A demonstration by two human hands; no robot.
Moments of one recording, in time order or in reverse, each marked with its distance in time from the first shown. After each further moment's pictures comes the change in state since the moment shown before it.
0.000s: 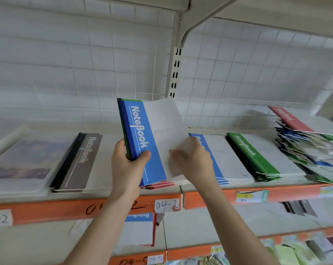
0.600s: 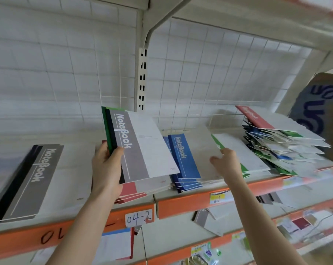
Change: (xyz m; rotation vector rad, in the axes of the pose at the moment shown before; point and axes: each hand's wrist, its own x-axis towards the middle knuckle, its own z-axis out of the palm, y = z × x) left_hand 0.020 0.001 0.034 -0.127 -0.078 -0.193; right_hand 0.053 0.125 -0.081 -0.103 0.202 0.383
